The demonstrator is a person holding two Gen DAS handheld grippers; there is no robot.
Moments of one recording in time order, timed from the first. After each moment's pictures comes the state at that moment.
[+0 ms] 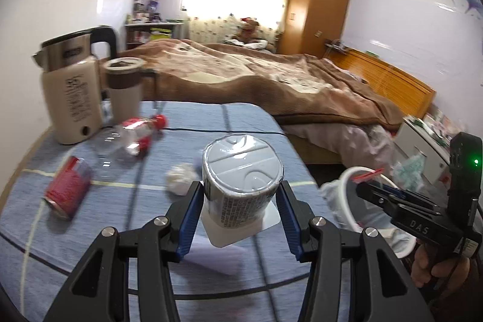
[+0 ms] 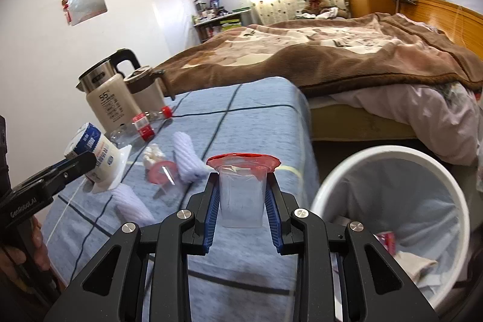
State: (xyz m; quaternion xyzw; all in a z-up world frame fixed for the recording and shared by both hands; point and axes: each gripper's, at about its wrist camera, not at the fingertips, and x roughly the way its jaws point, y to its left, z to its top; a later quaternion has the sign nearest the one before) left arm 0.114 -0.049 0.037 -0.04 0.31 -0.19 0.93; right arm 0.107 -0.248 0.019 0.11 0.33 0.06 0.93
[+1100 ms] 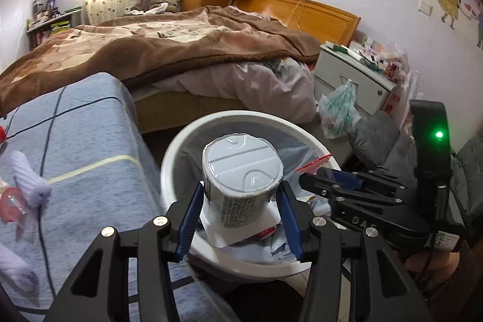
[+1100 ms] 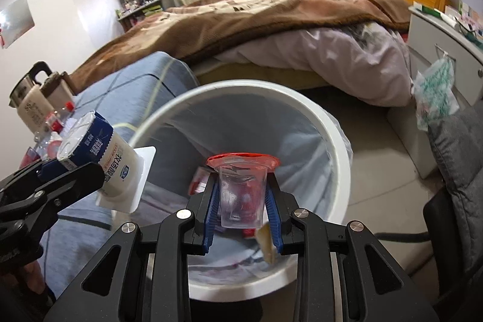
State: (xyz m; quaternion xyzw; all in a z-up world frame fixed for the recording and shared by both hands) left arm 0.087 -0.269 -0.004 0.06 0.37 -0.37 0.85; right arm 0.056 -0.405 -0.041 0.14 0.41 -0.09 0.89
